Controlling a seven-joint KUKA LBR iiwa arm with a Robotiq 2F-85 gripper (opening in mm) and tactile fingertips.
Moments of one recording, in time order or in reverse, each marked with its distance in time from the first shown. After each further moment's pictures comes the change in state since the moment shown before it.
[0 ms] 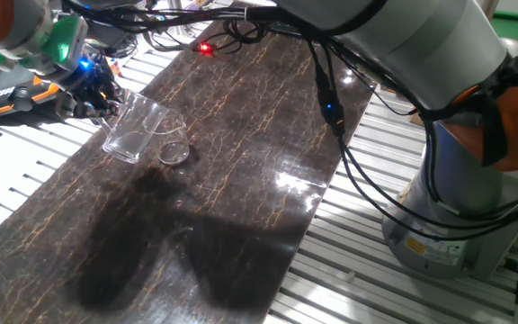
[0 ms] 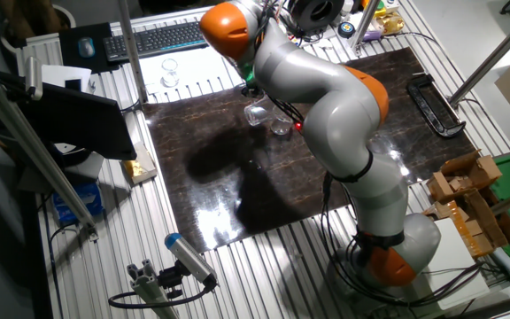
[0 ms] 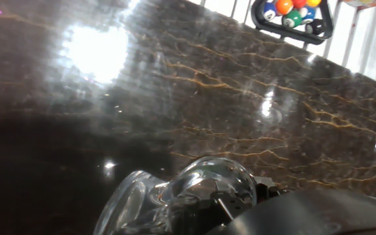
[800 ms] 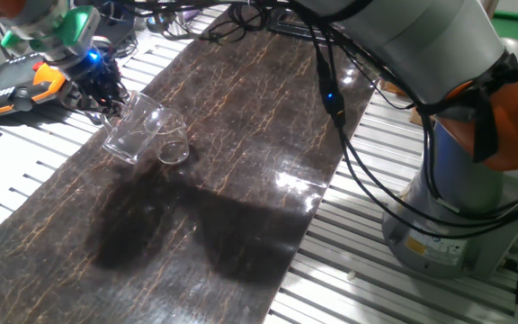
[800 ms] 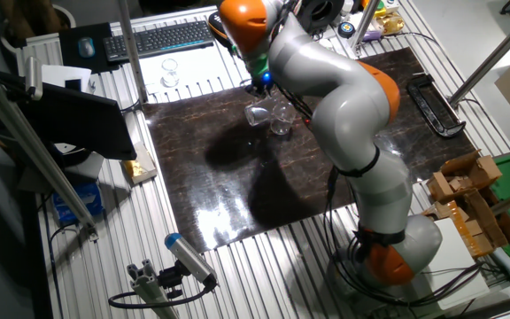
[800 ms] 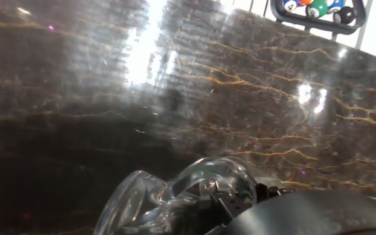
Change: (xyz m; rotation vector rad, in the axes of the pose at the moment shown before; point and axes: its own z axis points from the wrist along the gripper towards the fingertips) arm 0.002 -0.006 0.012 -0.148 0.000 0.033
